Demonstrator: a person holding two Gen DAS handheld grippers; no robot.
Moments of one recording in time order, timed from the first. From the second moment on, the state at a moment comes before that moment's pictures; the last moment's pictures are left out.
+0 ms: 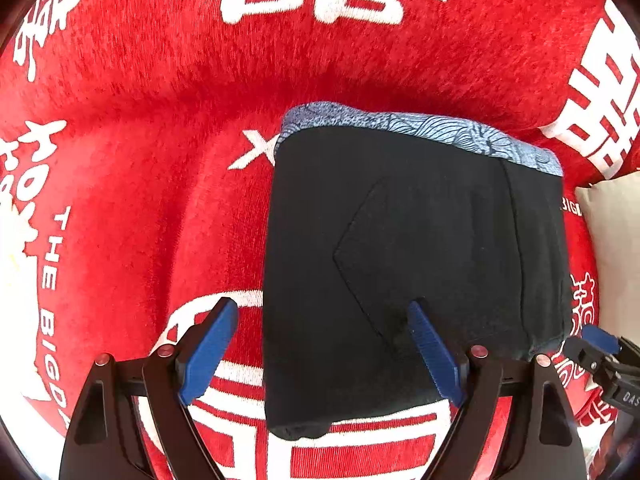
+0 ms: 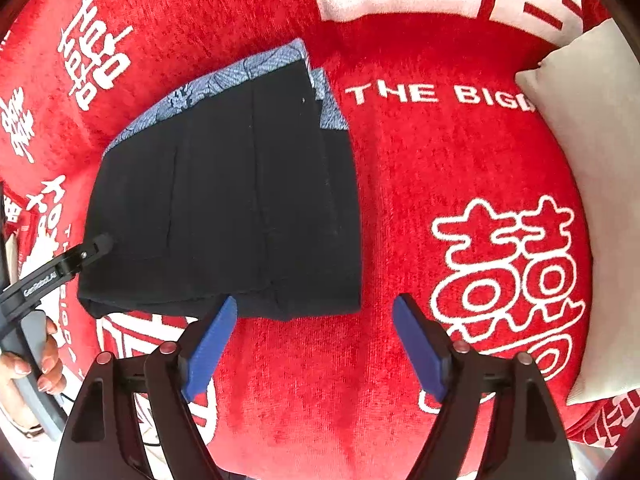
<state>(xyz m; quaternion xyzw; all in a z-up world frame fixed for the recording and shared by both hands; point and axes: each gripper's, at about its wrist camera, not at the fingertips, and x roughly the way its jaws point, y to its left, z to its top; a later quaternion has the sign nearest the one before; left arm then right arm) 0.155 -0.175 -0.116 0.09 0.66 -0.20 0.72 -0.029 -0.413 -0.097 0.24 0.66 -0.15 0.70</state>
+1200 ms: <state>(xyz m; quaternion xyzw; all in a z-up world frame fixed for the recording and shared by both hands) 0.175 -0.155 -0.112 0.02 0.67 -0.20 0.71 -0.014 -0.431 -0.096 0.27 0.63 -0.17 0.71</state>
